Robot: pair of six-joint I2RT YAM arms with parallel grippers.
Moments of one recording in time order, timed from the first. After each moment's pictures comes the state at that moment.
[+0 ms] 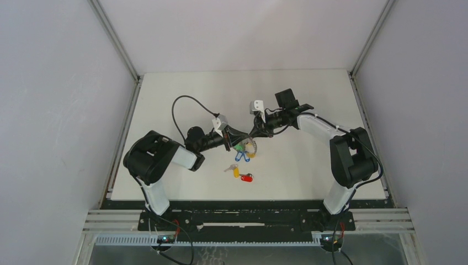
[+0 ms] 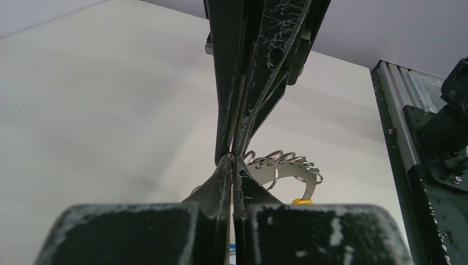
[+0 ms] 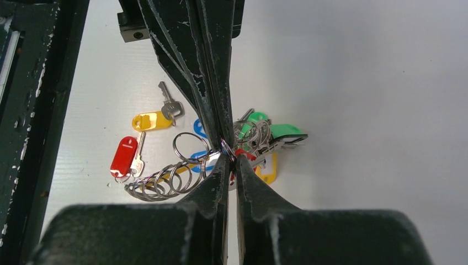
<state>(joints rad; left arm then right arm) -0.54 1.81 0.56 1.39 0.71 -0.27 0.40 1.73 1.20 -0.43 -1.02 -0.81</state>
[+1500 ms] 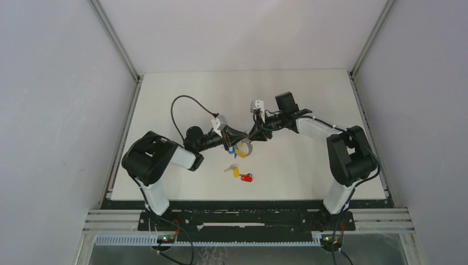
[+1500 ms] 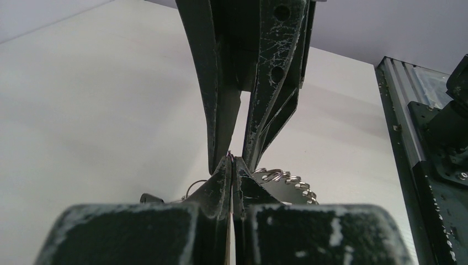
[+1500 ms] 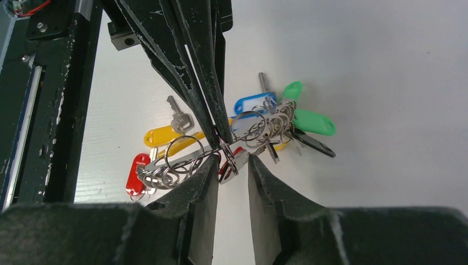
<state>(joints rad) -0.52 1.80 0.56 1.37 0.72 -0.24 0.40 1.75 1.13 -0.27 -1.04 -0.60</state>
